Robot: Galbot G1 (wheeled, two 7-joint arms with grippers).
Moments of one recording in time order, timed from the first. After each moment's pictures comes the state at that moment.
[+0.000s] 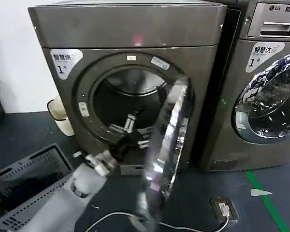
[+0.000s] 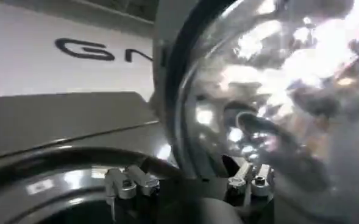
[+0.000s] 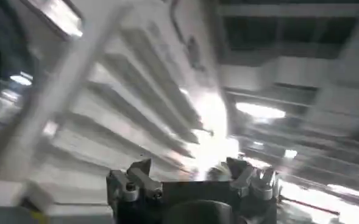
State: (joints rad) left arm 0.59 -1.15 0.24 -1.71 -0.04 -0.42 0.14; right arm -1.71 1.40 2.05 1.59 0.20 0.21 0.04
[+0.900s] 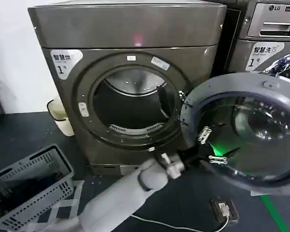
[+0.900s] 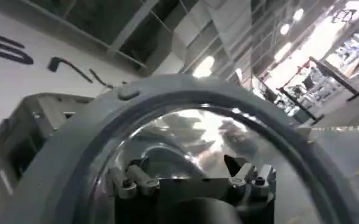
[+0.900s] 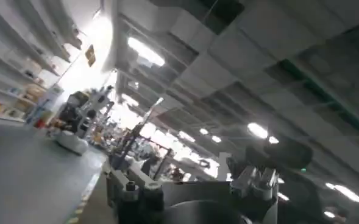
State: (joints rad) left arm 0.35 -1.47 0.52 -1.42 -0.03 -0.41 0.14; right arm -1.80 1.30 2.30 1.30 0.14 0.21 0.12
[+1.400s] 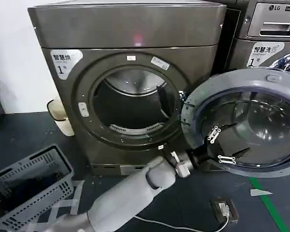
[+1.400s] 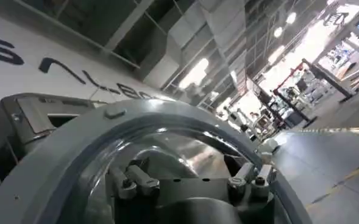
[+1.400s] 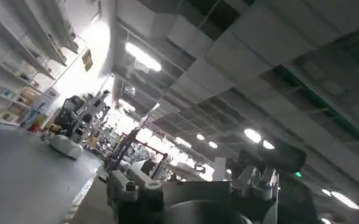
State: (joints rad) left arm 0.39 -1.38 0.51 -1.51 0.03 -0.41 0.14; right arm -1.81 1.26 2.30 1.21 0.14 0.25 0.10
